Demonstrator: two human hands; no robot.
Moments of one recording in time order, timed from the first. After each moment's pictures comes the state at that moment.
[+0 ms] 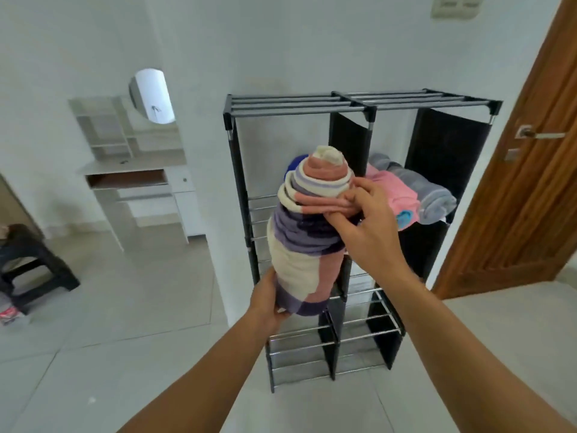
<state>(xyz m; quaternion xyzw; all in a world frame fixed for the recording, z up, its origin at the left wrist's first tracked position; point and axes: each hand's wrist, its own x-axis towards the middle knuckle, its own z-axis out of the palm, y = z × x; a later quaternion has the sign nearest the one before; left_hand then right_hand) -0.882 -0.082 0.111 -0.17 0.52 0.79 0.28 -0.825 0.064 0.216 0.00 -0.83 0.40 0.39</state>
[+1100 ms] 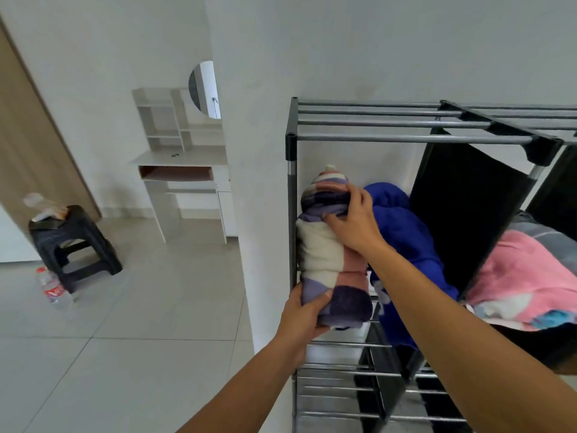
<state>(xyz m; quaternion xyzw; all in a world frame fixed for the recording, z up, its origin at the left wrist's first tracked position) -1.053 -0.071 0.093 -0.05 0.59 0.78 0.20 -1.142 0.070 0.173 -0.04 -0.90 0.38 0.20</state>
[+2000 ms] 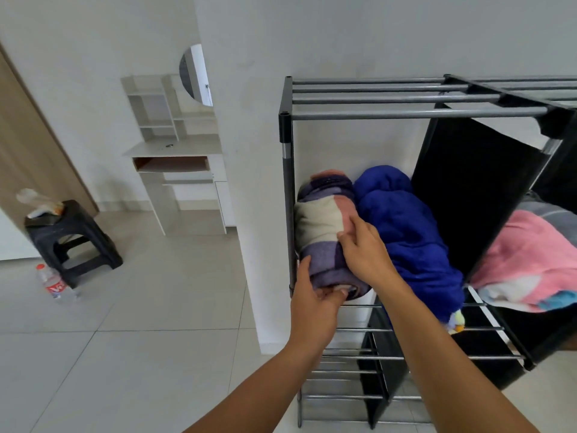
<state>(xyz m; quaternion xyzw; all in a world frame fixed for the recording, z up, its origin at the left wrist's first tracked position) -1.039 -0.054 0.095 0.03 0.71 0.70 0.07 -1.090 0.066 0.134 -0.10 -0.91 0.39 0.12</state>
